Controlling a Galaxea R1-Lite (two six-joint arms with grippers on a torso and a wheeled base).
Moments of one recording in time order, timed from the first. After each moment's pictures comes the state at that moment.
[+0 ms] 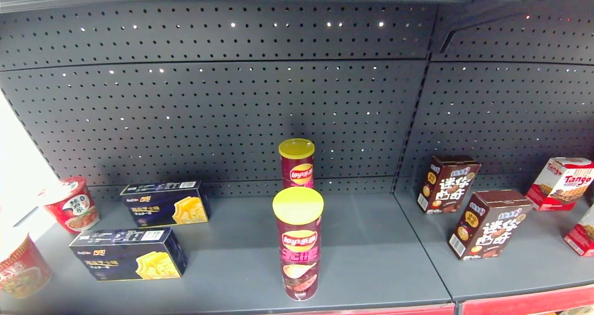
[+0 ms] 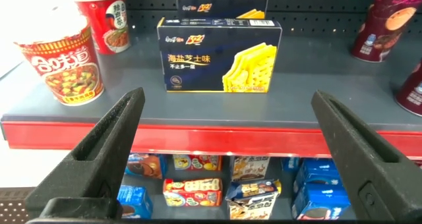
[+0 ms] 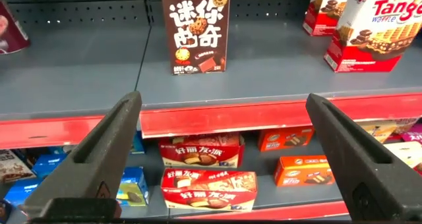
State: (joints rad) left arm 0.00 0.00 0.00 0.00 0.06 -0.04; right arm -0.01 0.00 0.00 0.01 -0.04 0.00
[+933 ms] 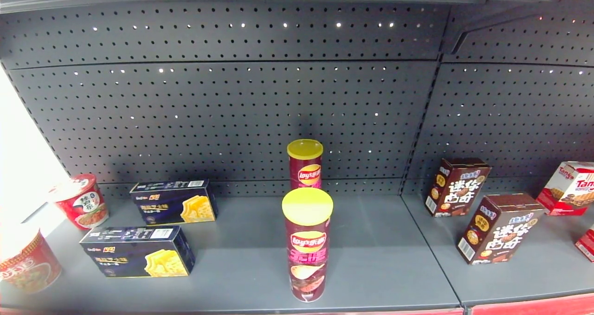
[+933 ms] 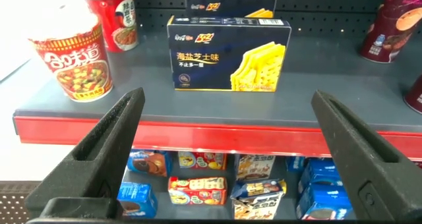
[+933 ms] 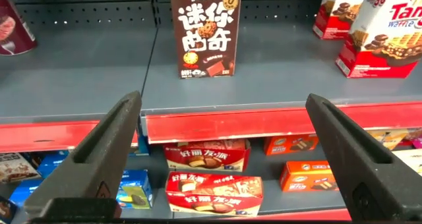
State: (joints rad) left arm 0.00 0.00 0.00 0.00 0.06 -0.04; right arm -0.01 0.00 0.00 0.01 -0.04 0.00
